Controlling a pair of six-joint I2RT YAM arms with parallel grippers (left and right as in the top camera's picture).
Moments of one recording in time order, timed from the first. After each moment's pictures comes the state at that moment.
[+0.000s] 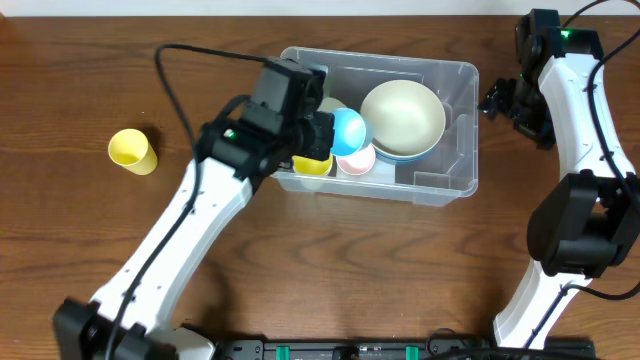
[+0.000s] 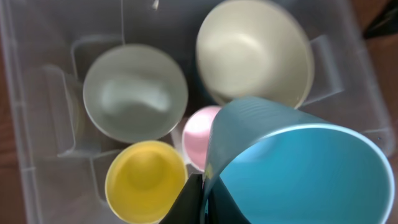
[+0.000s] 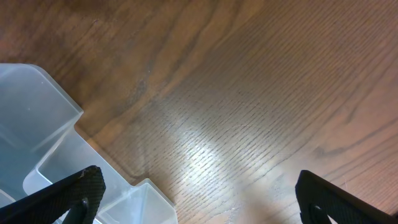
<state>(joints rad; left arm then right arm) -0.48 1.55 1.41 -0.77 0.17 -0.27 -0.07 2.06 1.89 -1.36 0.19 0.67</state>
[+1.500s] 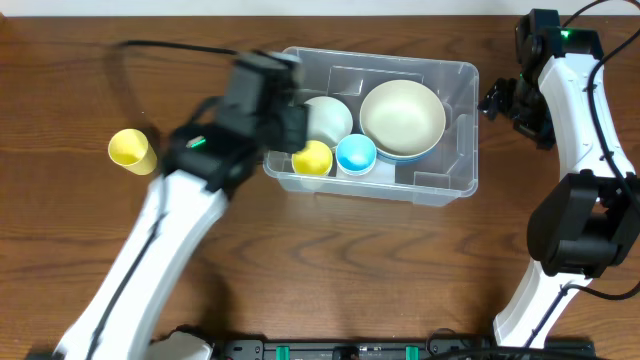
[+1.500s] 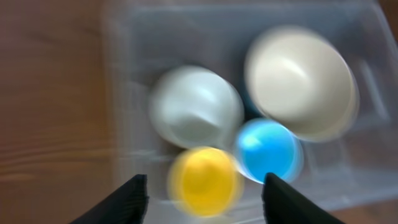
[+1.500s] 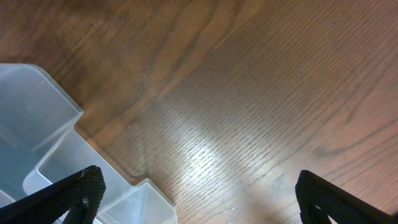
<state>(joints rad) -0.40 1.40 1.43 -0.82 -0.04 -0.24 -0.07 2.06 1.89 -1.36 0.19 0.67</state>
